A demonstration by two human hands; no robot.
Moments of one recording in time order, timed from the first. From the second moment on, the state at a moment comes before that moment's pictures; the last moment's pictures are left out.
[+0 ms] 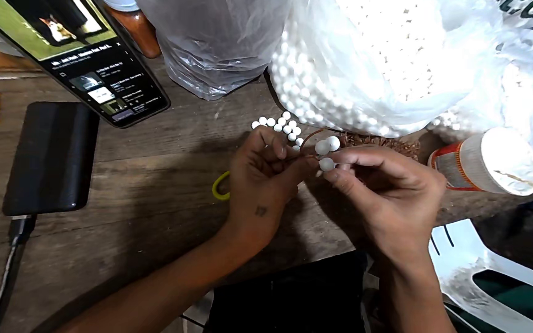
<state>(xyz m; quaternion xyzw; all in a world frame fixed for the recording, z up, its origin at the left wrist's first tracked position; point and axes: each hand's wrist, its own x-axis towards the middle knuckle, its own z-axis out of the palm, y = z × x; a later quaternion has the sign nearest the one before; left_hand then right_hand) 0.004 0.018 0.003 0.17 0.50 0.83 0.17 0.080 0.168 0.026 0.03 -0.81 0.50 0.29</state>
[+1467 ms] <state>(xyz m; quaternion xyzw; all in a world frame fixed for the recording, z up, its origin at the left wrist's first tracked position) -0.017 0.015 0.011 0.39 0.64 0.66 0.01 0.202 0.285 0.084 -0.07 -0.85 0.25 0.46</state>
